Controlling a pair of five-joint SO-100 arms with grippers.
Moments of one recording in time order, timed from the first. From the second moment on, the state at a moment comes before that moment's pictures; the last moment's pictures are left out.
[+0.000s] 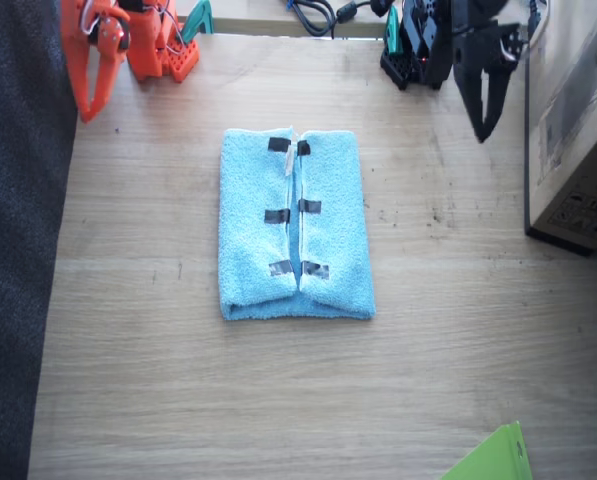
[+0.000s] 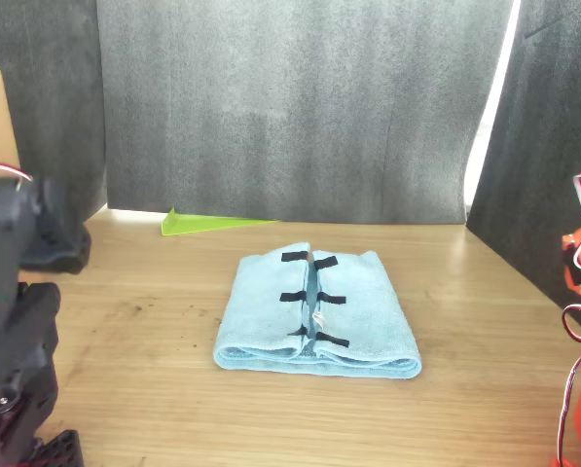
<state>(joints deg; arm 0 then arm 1) 99.0 180.1 159.7 72.1 96.7 78.0 172.8 157.0 72.2 74.2</state>
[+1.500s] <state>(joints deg) 102.1 181.8 160.3 72.6 90.2 76.6 180.4 158.5 75.8 78.8</state>
